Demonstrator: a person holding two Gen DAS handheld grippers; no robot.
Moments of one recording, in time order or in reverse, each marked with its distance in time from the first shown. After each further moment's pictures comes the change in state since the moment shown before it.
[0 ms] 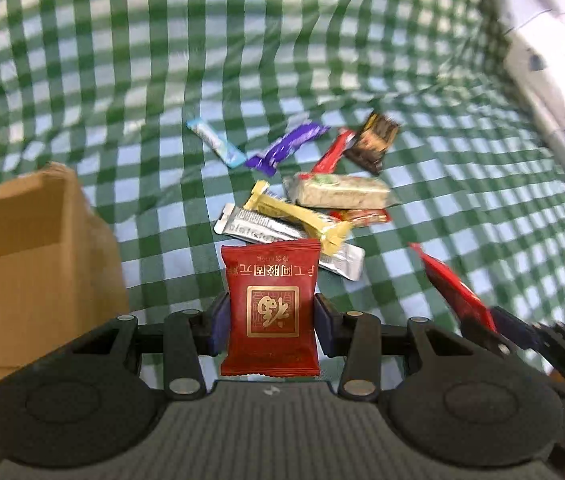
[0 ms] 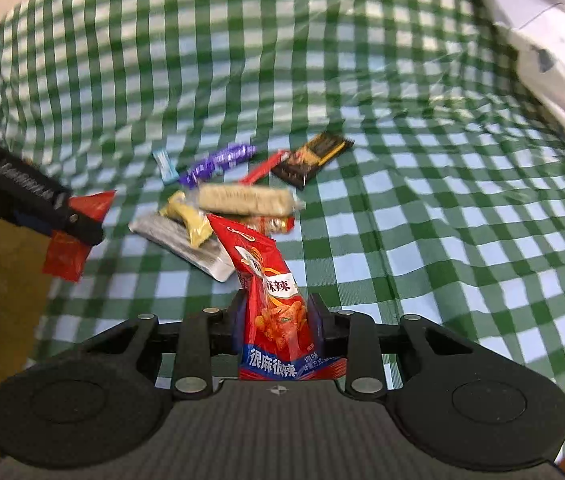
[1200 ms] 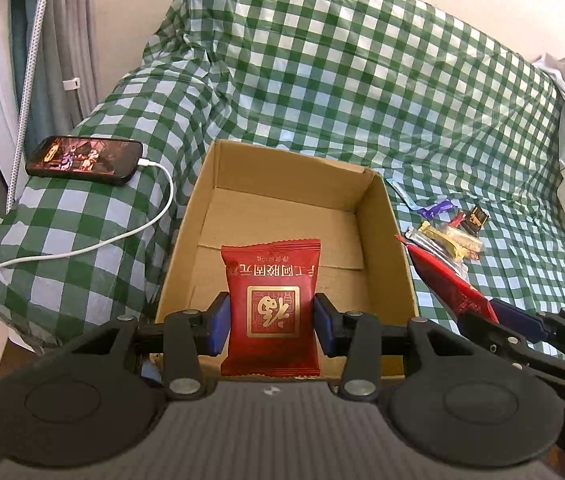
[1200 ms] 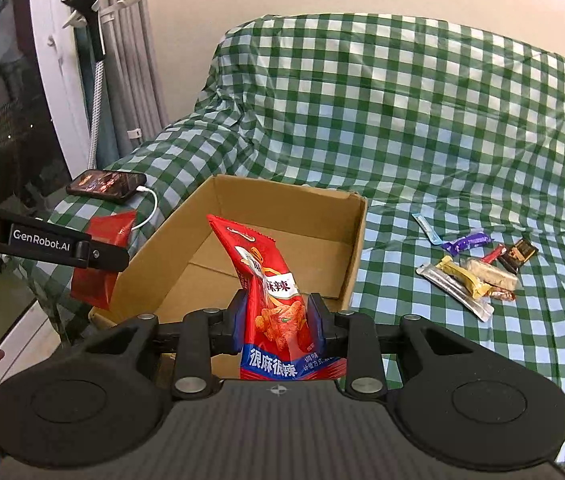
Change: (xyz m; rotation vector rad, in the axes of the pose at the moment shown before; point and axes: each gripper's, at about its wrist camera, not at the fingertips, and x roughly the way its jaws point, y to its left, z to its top) left arm -0.251 0.215 -0.205 -0.337 -0.233 0.157; right arm -0.194 0.274 -0.033 -0.326 -0.076 0.301
